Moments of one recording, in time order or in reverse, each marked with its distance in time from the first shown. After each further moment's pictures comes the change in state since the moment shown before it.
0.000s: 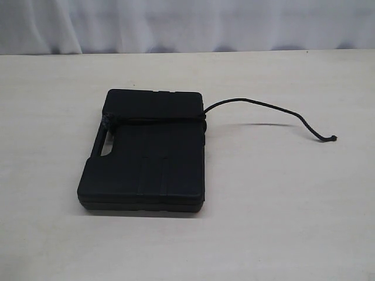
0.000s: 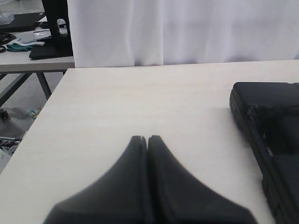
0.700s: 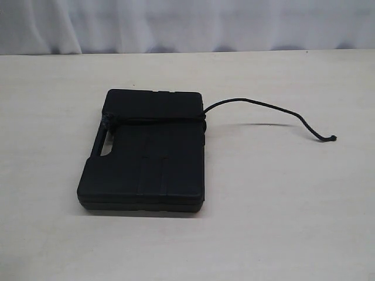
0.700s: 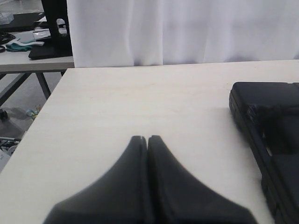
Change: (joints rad) left arm 0.000 0.000 0.000 0.000 0.000 0.000; right arm -0.157 -0.322 0.175 -0.652 0.002 0.000
